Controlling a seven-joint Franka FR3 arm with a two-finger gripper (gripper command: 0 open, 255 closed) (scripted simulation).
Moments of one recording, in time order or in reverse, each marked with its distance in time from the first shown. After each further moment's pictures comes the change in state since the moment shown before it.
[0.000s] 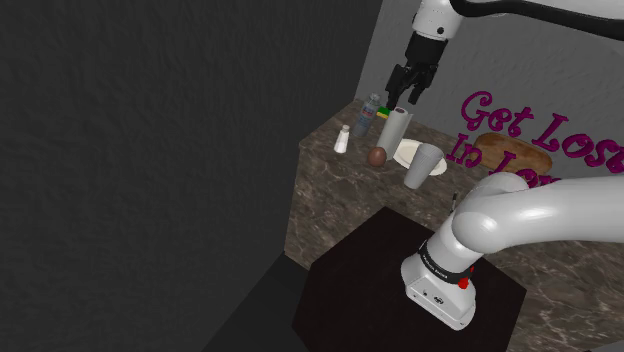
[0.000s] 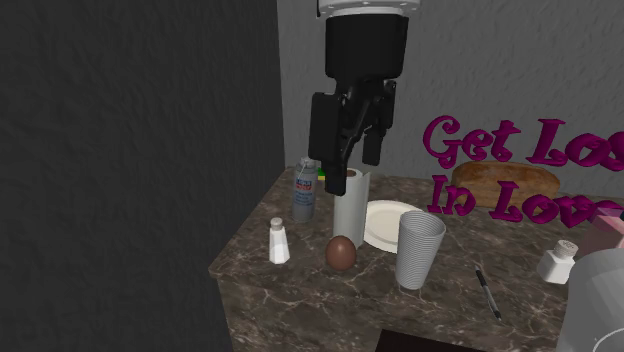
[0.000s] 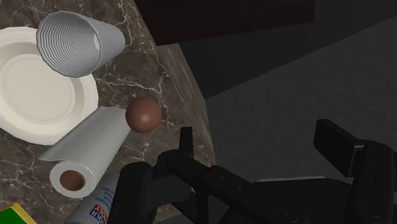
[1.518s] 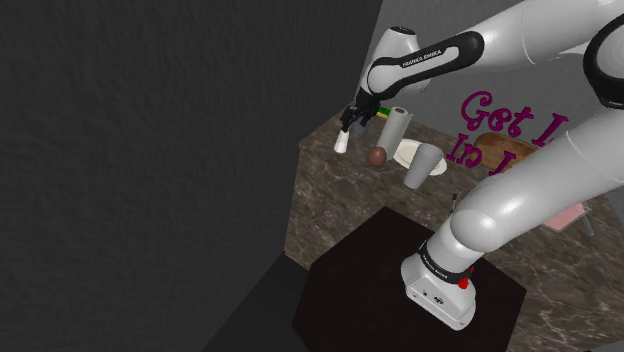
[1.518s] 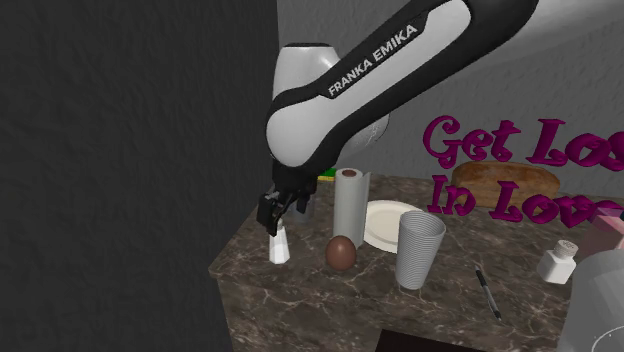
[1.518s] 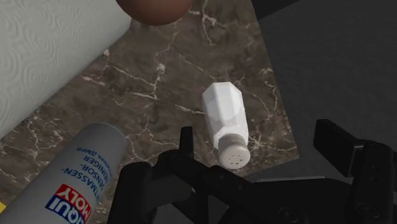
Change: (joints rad) arm -0.038 0.532 -0.160 -0.145 -0.053 0.880 -0.132
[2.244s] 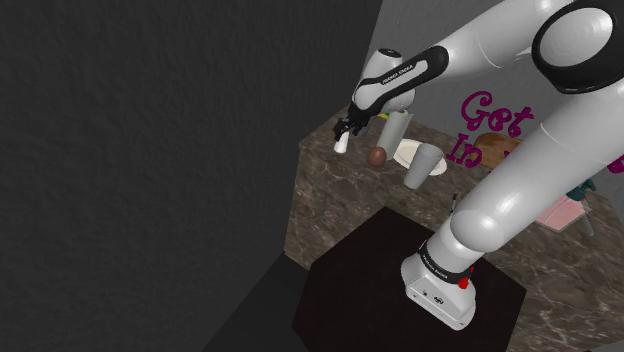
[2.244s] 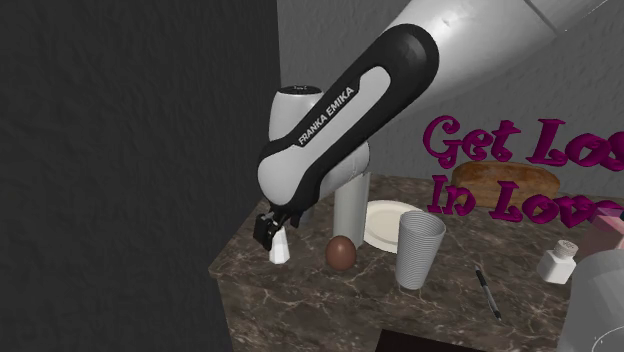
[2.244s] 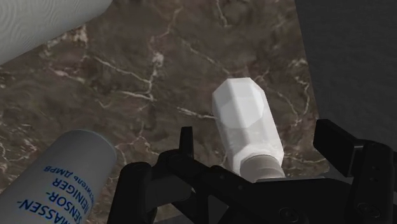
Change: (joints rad) arm 0.009 0.183 -0.023 0.008 0.047 0.199 -0.044
